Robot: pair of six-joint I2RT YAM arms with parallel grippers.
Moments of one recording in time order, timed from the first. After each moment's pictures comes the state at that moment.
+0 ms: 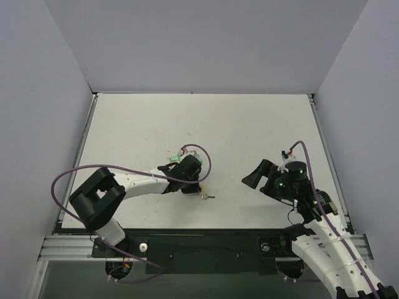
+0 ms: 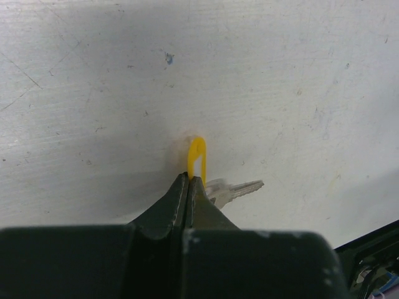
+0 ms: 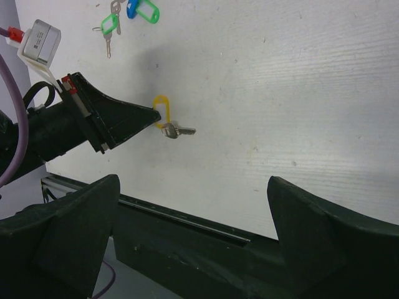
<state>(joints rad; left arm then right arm) -0.88 1.62 0.84 -0.19 -0.08 -0.91 0.32 0.62 0.58 -0.65 -0.23 0.74</state>
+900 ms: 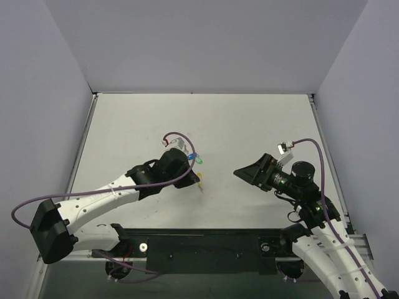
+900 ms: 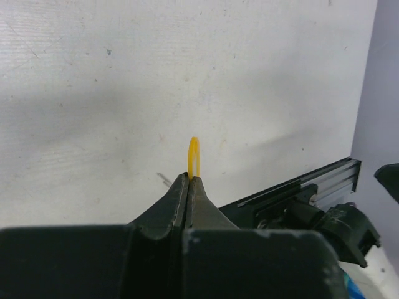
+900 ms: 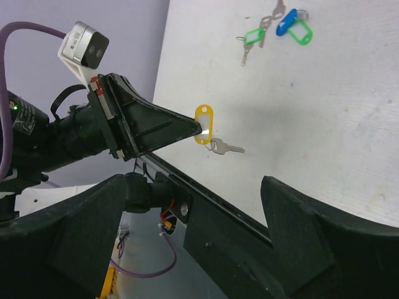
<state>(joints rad) -0.92 1.24 0.90 -0.41 -0.13 -1.01 0.36 0.56 0.57 -0.37 -0.43 0.90</state>
